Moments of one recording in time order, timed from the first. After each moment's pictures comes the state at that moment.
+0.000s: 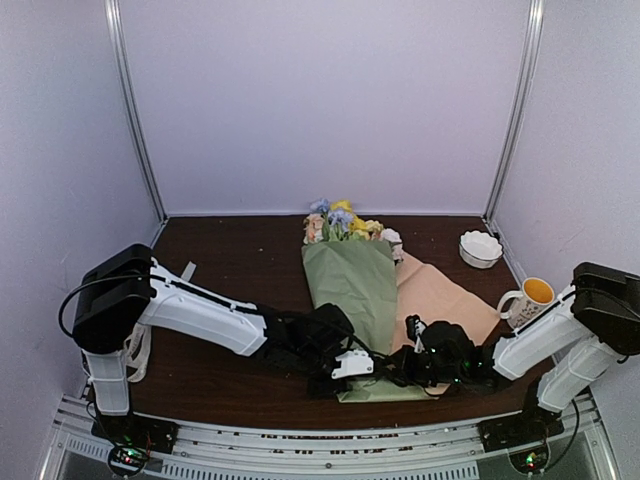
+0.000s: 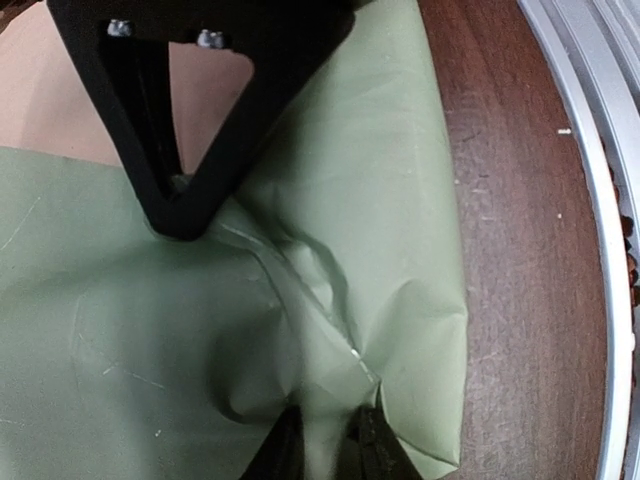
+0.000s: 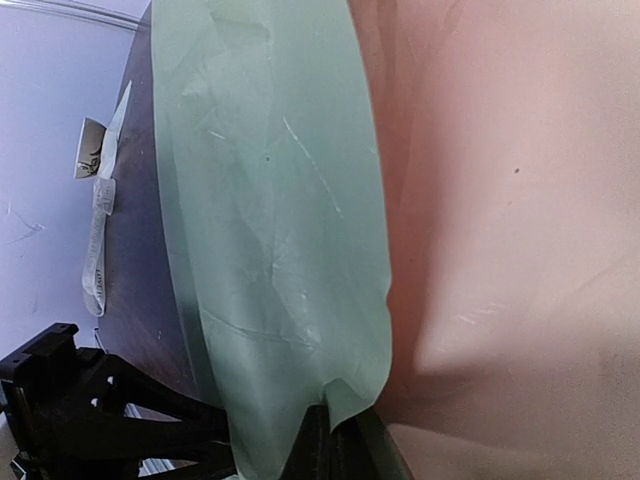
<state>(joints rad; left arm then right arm) -1.23 1.97 1.17 -0.20 0.15 0.44 1.00 1.52 0.29 0.60 0.03 1.16</state>
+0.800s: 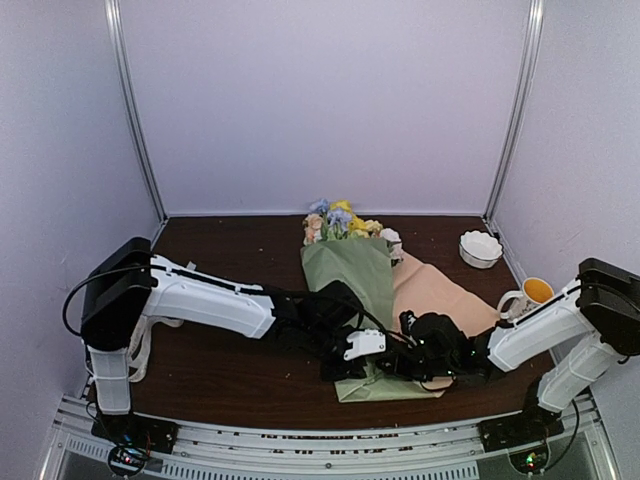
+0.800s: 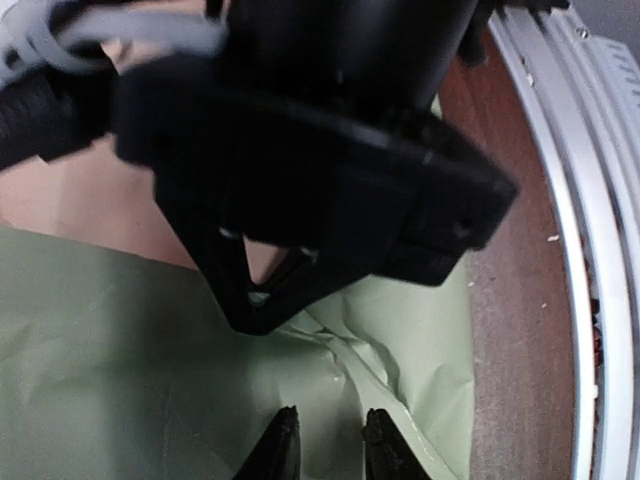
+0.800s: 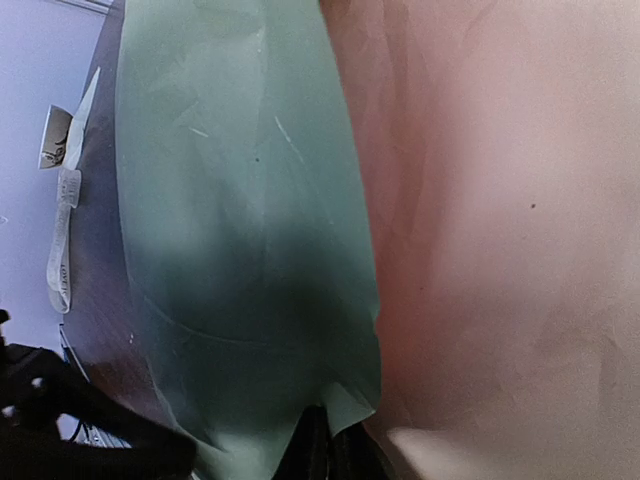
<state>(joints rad) -1.18 1.98 1.32 -0.26 0.24 0.42 0.99 1.51 0.39 0.40 0.03 1.11</state>
